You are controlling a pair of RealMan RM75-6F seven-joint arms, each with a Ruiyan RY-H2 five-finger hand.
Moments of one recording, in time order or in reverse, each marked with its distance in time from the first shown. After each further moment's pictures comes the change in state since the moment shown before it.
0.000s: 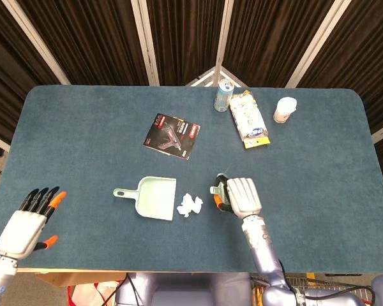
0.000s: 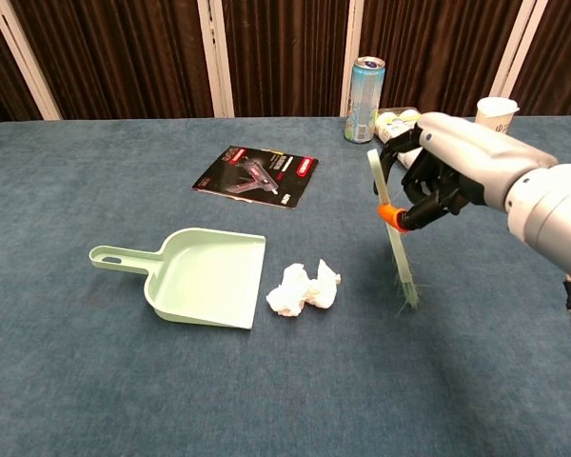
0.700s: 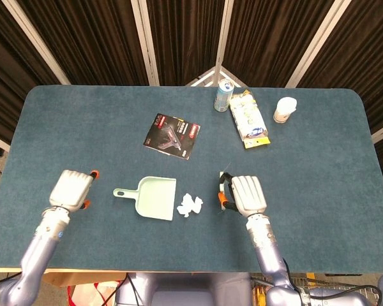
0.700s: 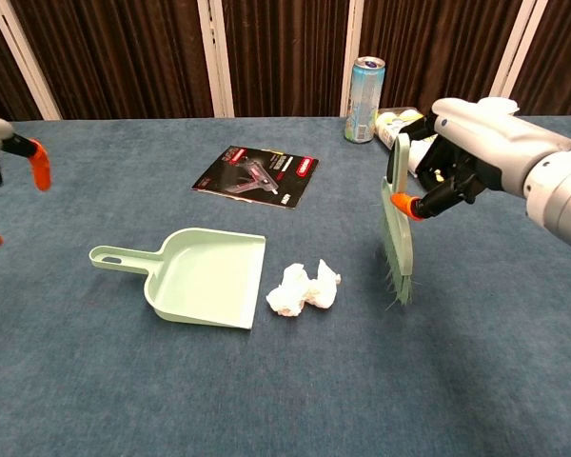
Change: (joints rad) left arm -0.355 -0.199 -0.216 -0.103 -0.650 -0.210 0.622; right arm 0.013 0.047 -0.008 -0.048 0.033 0.031 -0.008
